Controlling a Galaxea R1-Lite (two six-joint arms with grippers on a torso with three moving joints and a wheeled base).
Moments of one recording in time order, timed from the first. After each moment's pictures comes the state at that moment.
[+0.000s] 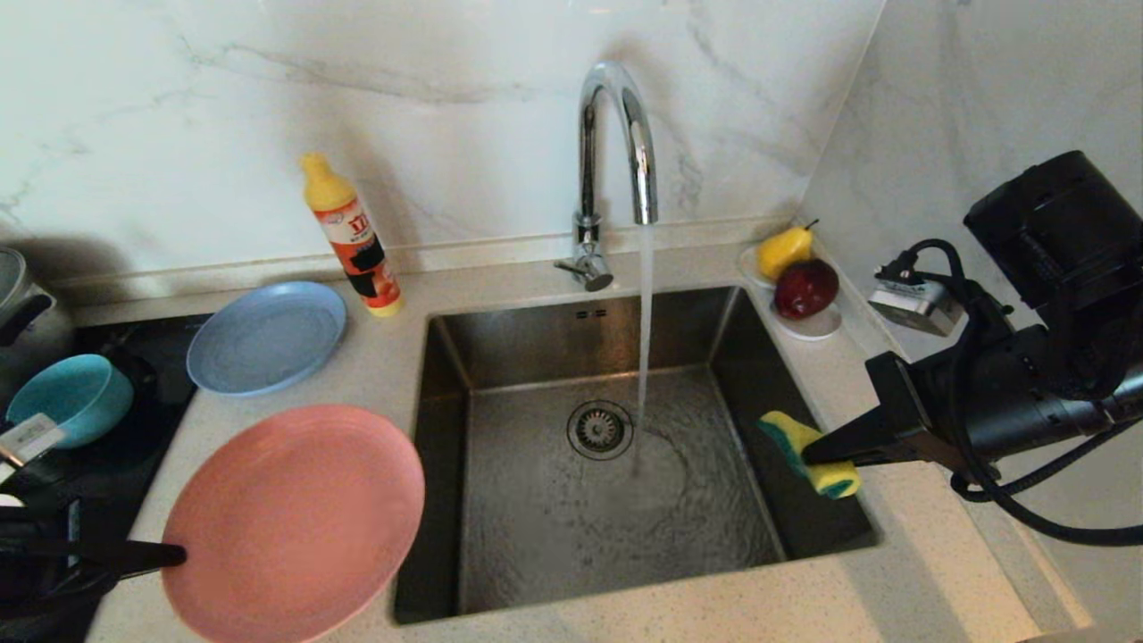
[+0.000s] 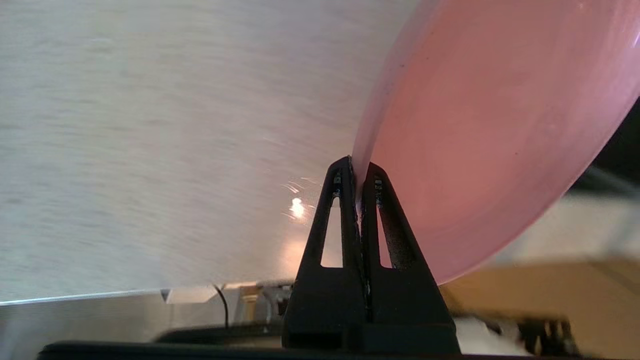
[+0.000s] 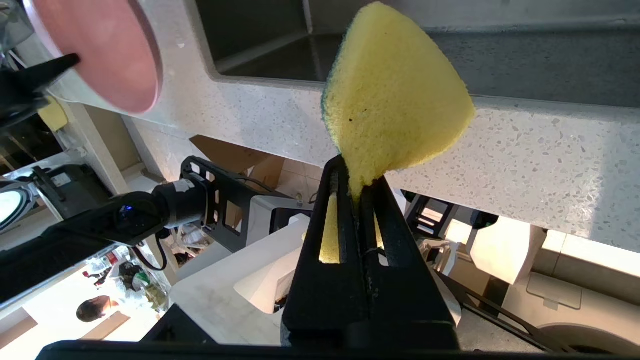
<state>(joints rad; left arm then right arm) 0.47 1.35 -0.77 0.45 -0.57 -0.05 0.39 1.56 -1.38 0.68 0.42 0.52</state>
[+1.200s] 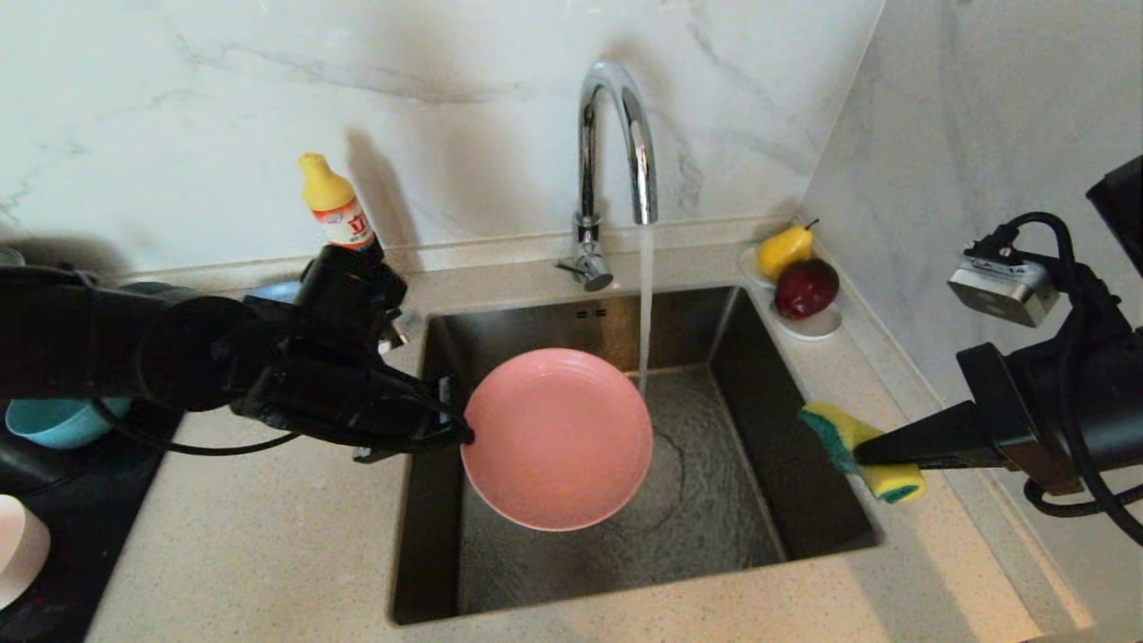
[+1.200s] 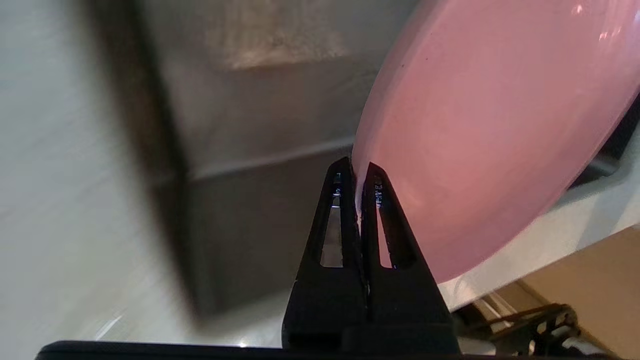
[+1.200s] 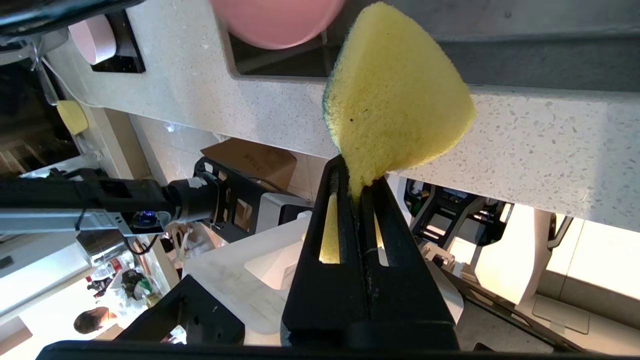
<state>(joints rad) -0.36 1.82 -1.23 0.26 -0.21 -0.47 0.37 1.42 -1.32 0.68 0.43 0.52</state>
